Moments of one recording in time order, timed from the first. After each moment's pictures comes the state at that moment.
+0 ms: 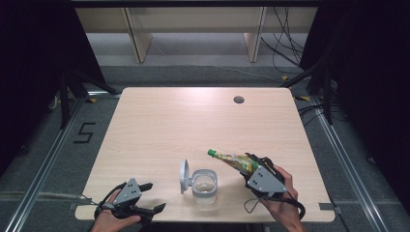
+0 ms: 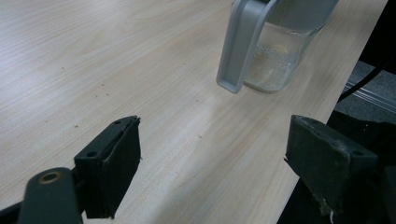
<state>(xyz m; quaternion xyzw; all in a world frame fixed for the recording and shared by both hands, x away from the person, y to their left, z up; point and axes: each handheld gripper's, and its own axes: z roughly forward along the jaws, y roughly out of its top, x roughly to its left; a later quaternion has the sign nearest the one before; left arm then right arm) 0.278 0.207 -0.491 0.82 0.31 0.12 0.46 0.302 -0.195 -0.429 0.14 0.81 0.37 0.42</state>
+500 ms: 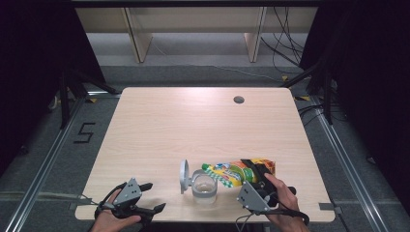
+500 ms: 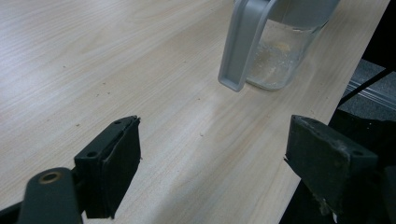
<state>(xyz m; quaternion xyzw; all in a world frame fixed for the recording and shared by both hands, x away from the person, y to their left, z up) 0.278 0.207 -0.491 0.83 0.31 0.13 0.46 0.279 -0.174 -0.418 0.02 0.83 0.25 0.49</state>
